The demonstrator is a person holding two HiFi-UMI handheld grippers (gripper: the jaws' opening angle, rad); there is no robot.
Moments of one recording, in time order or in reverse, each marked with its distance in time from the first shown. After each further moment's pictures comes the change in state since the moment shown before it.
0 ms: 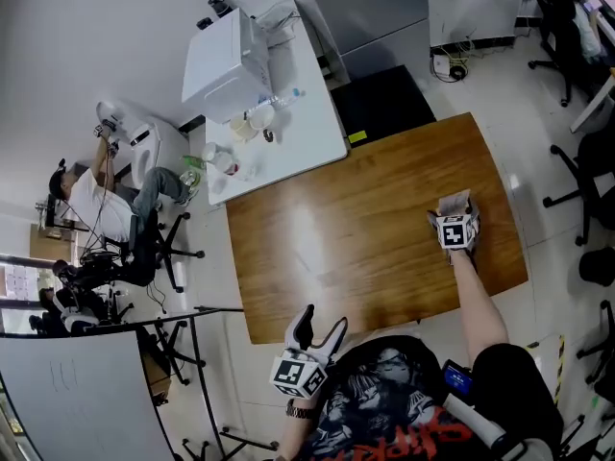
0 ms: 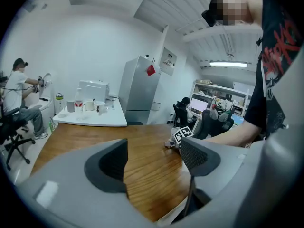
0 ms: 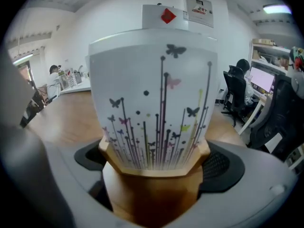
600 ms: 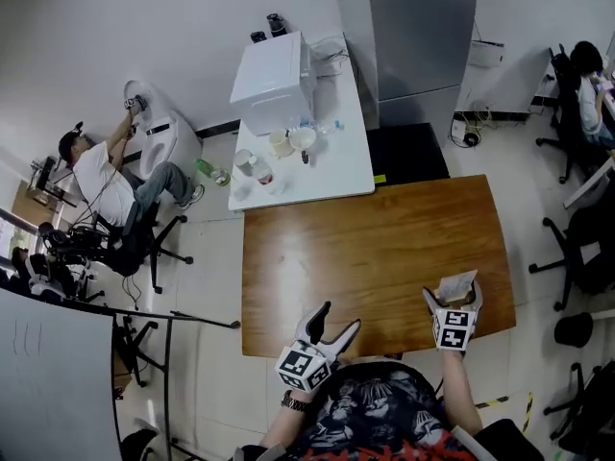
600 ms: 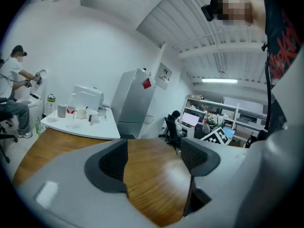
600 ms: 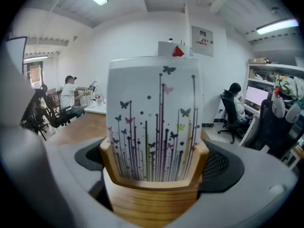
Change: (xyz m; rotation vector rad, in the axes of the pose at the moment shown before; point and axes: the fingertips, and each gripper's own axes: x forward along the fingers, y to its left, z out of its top) left arm 0.002 0.020 0.034 -0.029 -0.154 -0.130; right arm -0.215 0.107 0.037 -0.040 -0.206 -0.002
